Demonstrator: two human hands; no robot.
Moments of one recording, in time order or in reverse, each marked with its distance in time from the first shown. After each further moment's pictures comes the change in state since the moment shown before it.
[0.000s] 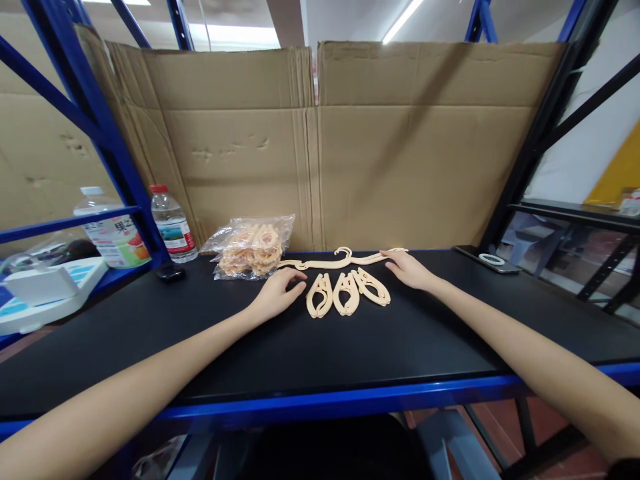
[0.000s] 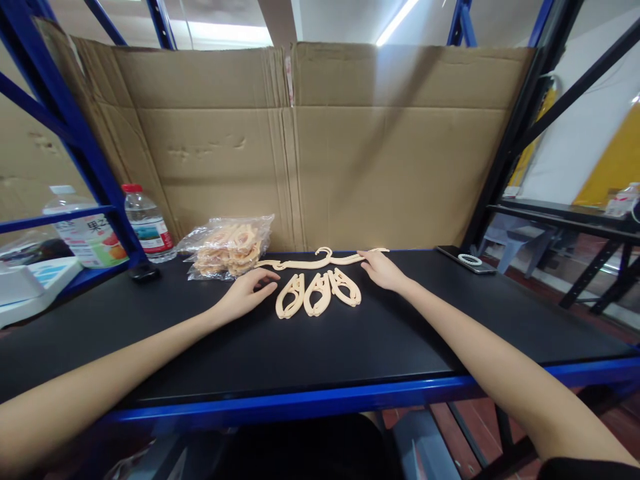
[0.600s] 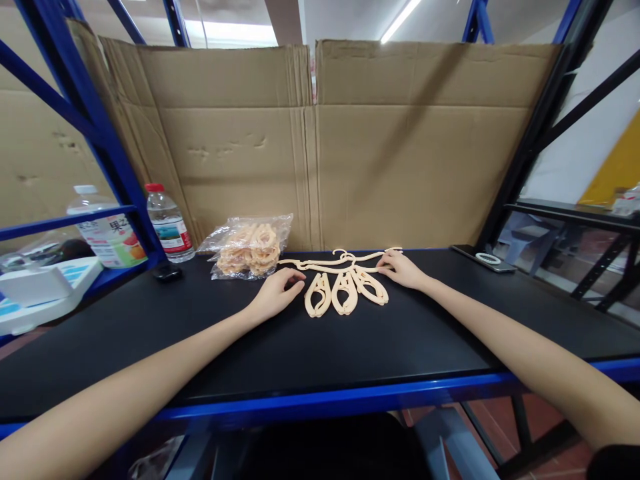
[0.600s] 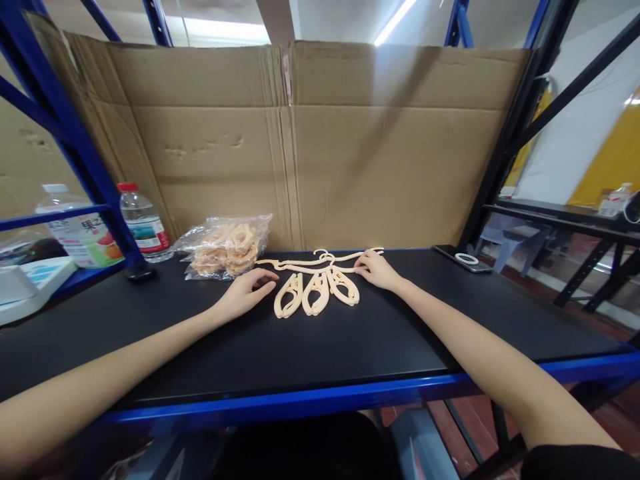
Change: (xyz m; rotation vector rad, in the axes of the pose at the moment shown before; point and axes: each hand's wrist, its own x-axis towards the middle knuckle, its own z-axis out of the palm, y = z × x) left_hand 0.000 -0.001 0.003 -0.074 0.018 -0.025; right_hand 0.003 0.008 0.009 -0.024 -0.020 -0.091
